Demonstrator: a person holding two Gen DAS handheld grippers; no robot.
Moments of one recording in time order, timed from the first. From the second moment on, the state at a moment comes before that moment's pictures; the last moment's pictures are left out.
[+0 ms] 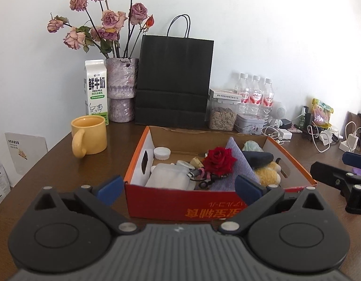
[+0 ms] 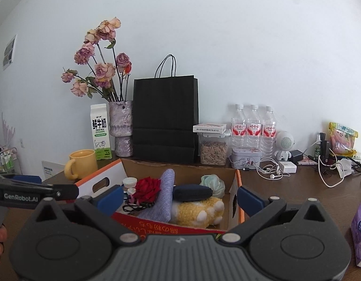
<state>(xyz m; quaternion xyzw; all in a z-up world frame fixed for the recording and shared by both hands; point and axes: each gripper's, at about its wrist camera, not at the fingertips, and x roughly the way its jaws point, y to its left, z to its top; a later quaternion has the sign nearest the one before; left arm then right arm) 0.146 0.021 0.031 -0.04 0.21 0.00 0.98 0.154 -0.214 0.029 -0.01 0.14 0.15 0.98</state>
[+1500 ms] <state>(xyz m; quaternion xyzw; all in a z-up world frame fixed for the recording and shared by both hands) 0.074 0.013 0.015 -0.02 0.24 0.01 0.97 0.098 -0.222 0.007 0.00 0.20 0.16 0.97</state>
